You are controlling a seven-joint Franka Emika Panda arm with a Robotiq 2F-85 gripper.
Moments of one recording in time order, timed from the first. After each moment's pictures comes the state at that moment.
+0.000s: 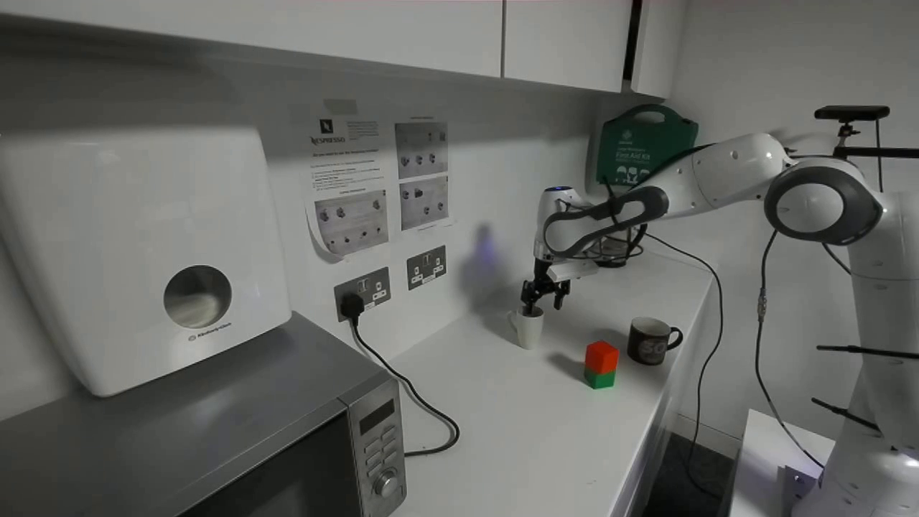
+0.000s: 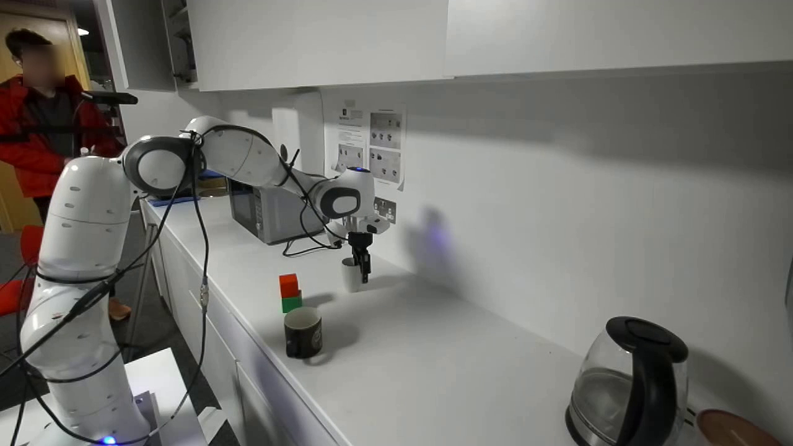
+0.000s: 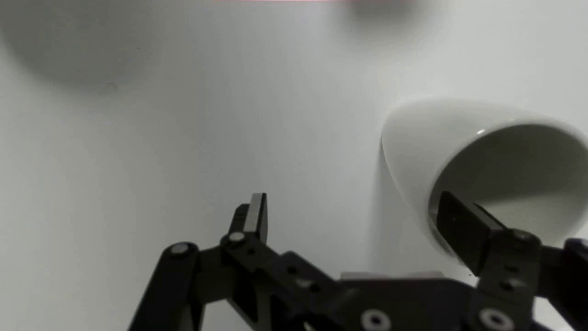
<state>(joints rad) -0.03 0.34 -0.06 -1.76 0.04 2.15 0.31</state>
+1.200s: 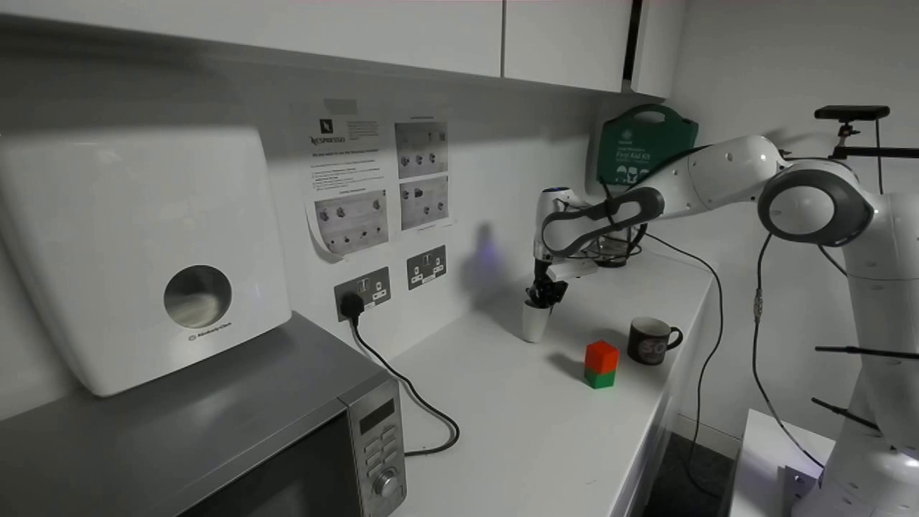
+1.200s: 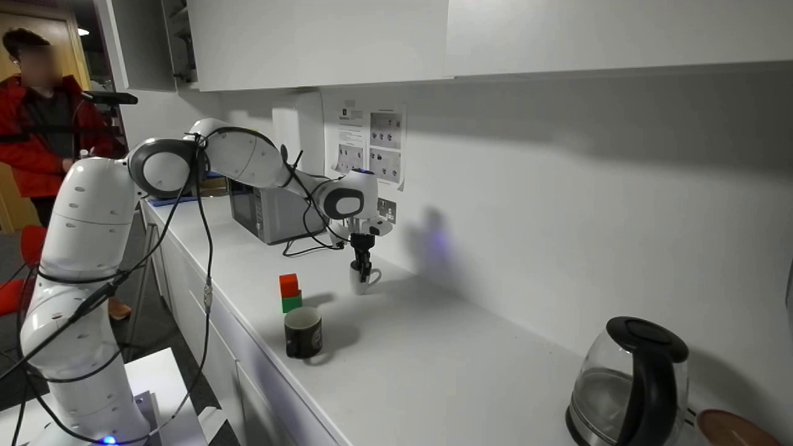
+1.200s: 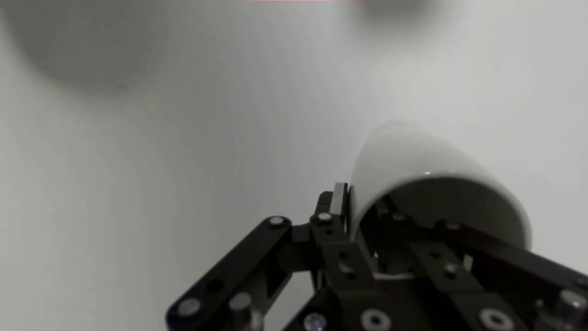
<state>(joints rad) -0.03 0.37 -0.07 -1.73 0.04 2.11 0.31</state>
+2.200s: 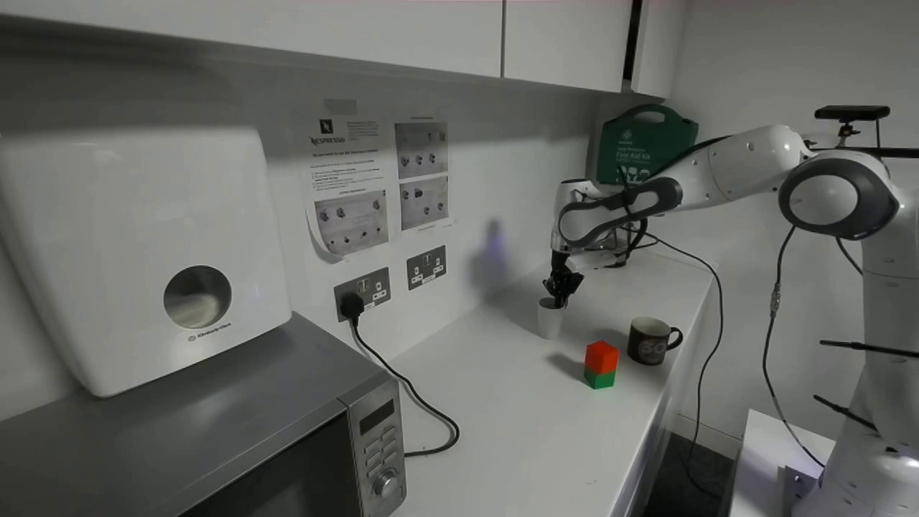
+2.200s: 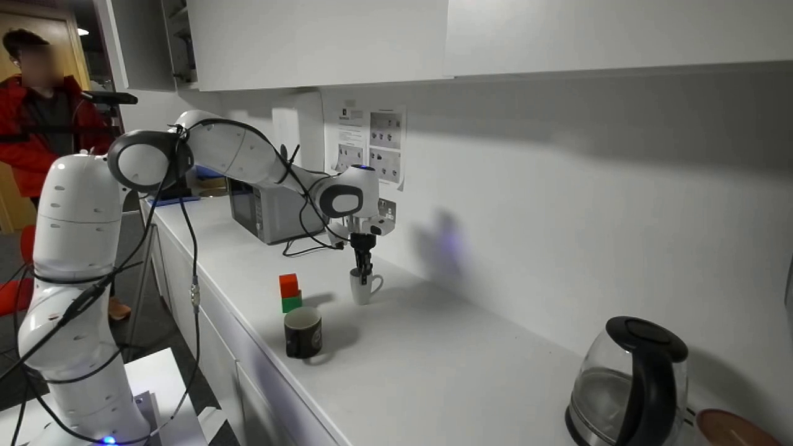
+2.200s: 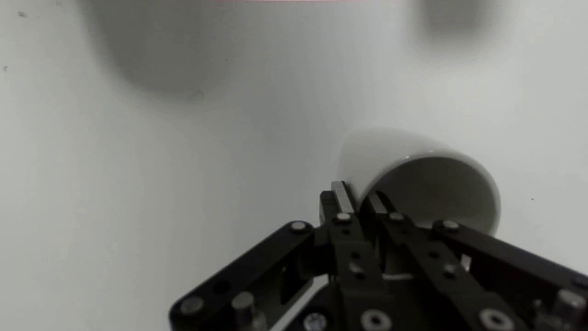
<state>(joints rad) -0.07 0.28 -0.10 -1.81 0.04 2.11 0.23</state>
